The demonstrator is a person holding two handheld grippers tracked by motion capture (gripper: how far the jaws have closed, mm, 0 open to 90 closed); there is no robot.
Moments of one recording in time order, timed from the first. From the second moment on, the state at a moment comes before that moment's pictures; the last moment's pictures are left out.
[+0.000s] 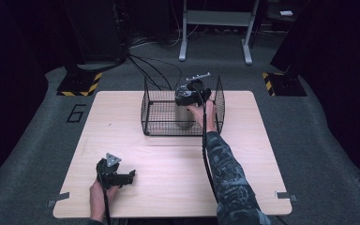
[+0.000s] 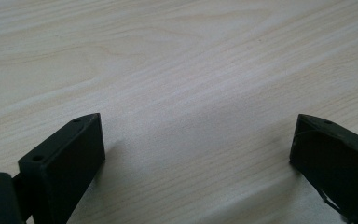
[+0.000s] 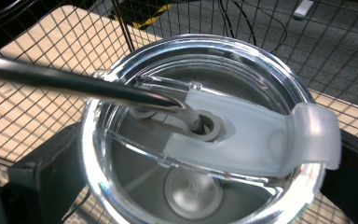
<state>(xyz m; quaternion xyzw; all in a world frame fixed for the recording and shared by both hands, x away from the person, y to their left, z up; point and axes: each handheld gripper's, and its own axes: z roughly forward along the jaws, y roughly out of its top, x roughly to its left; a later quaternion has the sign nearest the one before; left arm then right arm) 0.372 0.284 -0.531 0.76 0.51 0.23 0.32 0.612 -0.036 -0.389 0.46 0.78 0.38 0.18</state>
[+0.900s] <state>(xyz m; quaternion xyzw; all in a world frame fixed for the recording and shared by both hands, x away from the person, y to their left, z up) 0.373 0.284 -0.532 0.76 0.52 0.23 0.33 0.506 -0.075 -0.341 0.37 0.81 0.40 0.20</state>
